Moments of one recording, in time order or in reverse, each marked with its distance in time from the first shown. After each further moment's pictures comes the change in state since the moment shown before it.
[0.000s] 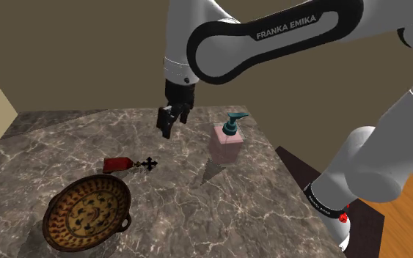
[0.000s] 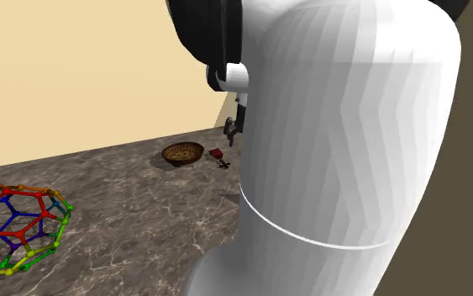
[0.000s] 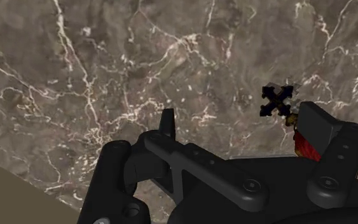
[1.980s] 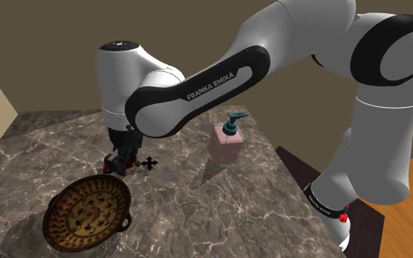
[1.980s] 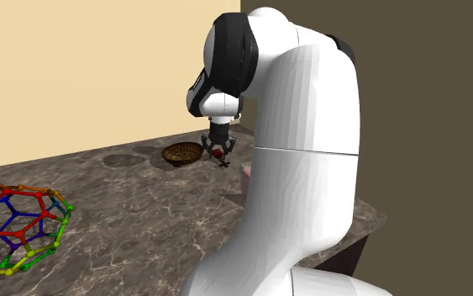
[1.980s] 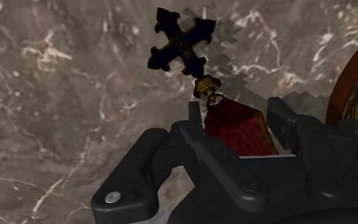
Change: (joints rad) arm 0.166 0.453 0.047 0.326 -0.220 0.130 0.093
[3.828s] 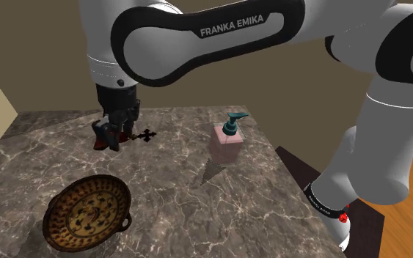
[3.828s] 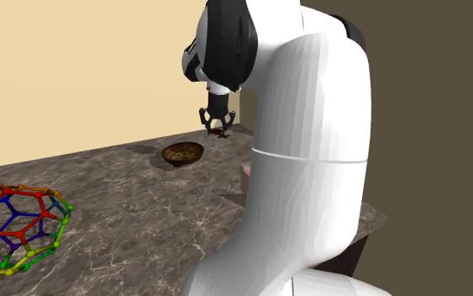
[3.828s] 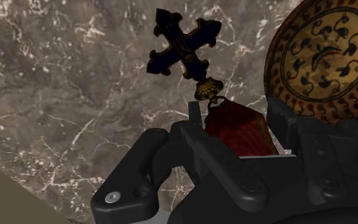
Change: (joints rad) arm -0.011 -0.095 0.023 0.155 0.043 -0.243 -0.013
